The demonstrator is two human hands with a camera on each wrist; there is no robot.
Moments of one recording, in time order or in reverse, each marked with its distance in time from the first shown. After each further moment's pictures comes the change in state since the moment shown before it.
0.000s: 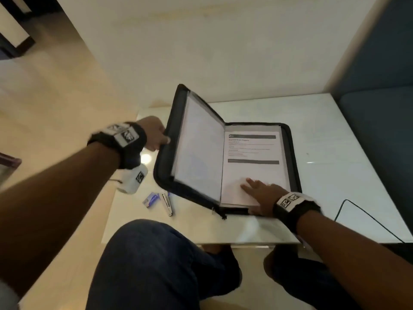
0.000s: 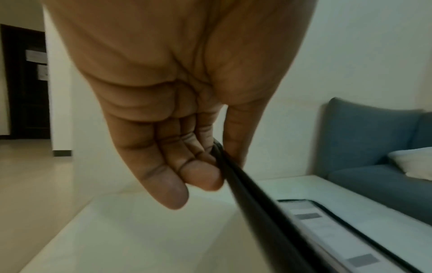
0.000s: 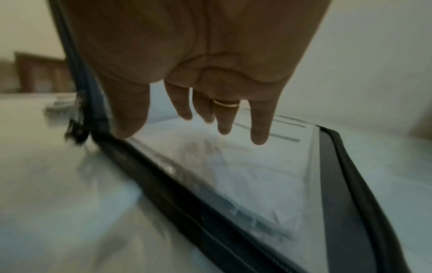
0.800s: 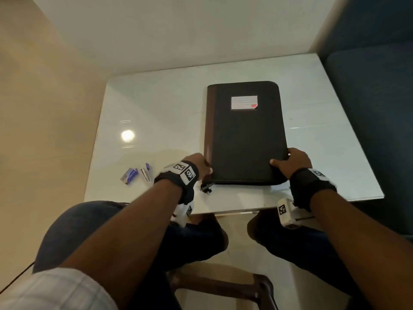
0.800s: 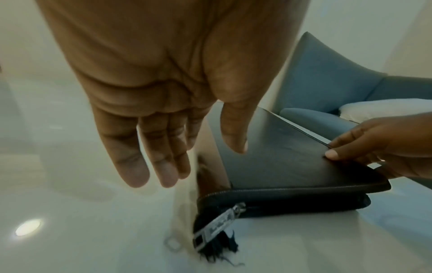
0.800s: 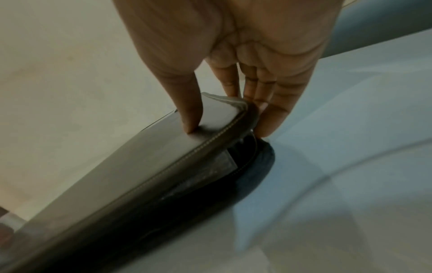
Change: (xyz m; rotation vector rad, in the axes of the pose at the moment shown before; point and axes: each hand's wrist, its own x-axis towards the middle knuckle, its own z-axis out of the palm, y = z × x) left_hand -0.011 0.066 0.210 0.044 -0.277 0.026; right_hand -0.023 0.086 0.048 0.788 0.453 0.731
